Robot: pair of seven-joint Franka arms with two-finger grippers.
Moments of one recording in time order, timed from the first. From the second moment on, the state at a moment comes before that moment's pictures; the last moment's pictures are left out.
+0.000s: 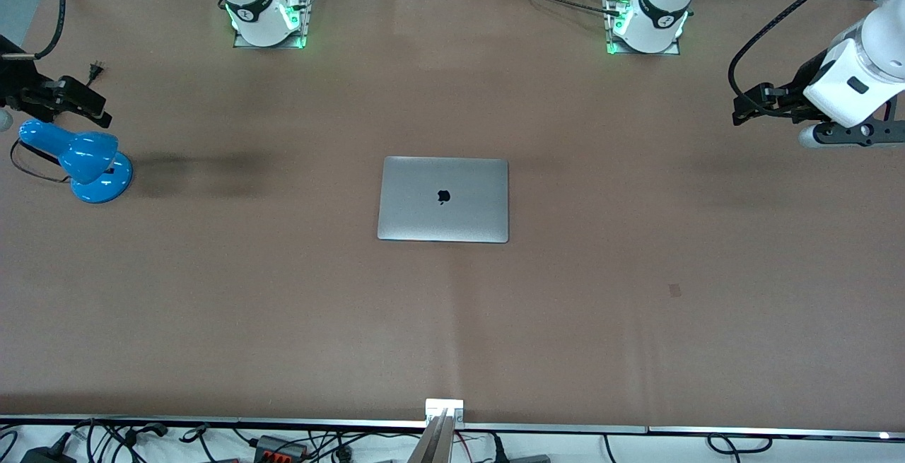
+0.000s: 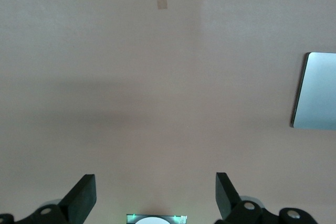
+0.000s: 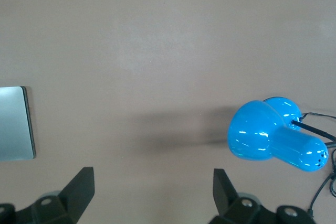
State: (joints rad) left arm 0.00 -0.03 -0.05 -1.70 -0.02 1.52 -0.10; right arm -0.04 -0.10 -0.03 -1.77 -0.01 1.69 0.02
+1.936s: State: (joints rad) left arm 0.00 -0.03 -0.05 -1.67 -0.02 1.52 -0.10; right arm -0.07 -0.09 0.02 -1.77 -0.01 1.70 -0.01
